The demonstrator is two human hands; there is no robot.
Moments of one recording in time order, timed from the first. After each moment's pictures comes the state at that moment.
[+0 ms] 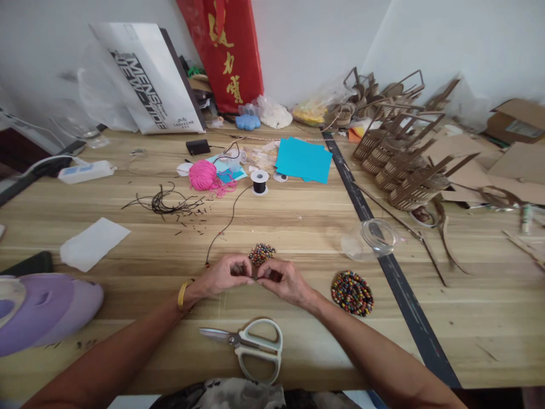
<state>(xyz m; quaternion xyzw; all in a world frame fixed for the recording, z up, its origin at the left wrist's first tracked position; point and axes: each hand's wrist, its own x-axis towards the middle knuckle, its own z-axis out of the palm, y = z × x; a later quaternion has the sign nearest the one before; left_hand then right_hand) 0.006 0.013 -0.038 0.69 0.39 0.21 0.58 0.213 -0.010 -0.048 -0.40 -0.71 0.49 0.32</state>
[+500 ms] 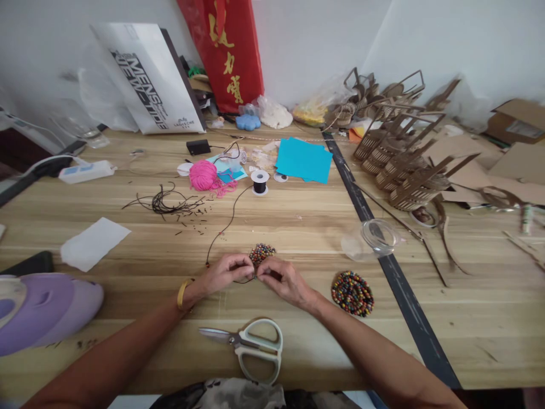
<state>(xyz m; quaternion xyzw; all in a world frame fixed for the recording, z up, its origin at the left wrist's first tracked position) 0.006 0.014 -0.032 0.69 0.37 0.23 0.58 0.214 -0.008 -0.045 -0.34 -0.74 0.46 0.35</state>
